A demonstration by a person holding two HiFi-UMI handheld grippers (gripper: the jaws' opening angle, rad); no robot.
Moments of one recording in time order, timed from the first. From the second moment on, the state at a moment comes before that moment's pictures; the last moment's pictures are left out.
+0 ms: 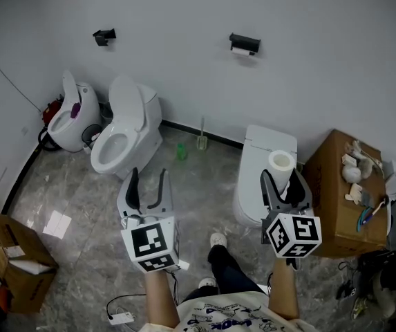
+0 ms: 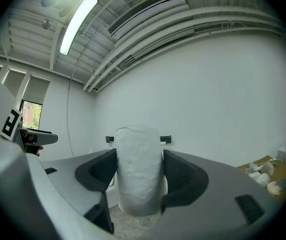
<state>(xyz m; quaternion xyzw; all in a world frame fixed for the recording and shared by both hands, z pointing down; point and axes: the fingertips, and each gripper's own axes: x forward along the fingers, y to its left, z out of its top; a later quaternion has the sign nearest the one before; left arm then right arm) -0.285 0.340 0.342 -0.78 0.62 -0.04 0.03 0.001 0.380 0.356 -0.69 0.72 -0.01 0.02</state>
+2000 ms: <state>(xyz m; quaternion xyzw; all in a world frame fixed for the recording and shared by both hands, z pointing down) -0.145 -0.220 0.314 -0.83 0.56 -0.04 0.06 0.135 -0.138 0.328 -0.76 0.65 0.00 0.03</state>
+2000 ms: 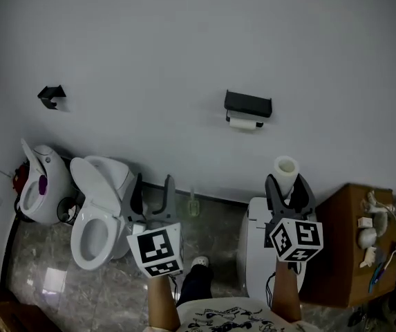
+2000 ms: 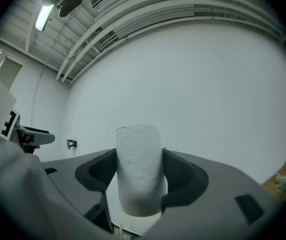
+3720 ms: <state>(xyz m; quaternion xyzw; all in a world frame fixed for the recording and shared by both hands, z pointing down) 0.042 -0.393 0.348 -0.90 0.38 -0.16 0.15 0.247 -0.236 0.339 -0.85 0.53 -0.01 0.01</state>
